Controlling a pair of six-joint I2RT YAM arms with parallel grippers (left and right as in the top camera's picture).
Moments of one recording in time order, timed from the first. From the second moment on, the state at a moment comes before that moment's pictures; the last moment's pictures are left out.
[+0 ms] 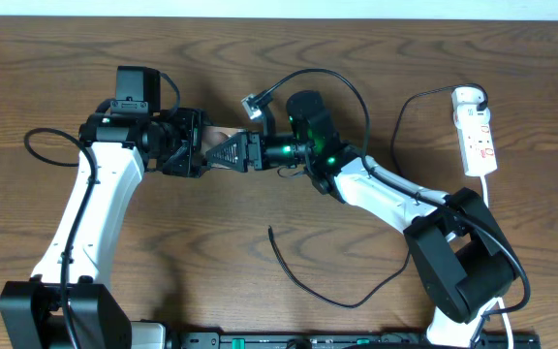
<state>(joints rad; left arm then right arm) -0.05 1.55 1.25 -0.84 0.41 -1.52 0.62 1.92 1.16 0.35 -0.86 0.85</state>
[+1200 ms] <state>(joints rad) -0.07 1.55 1.25 -0.84 0.40 -1.53 0.64 1.92 1.16 0.34 -0.77 0.98</state>
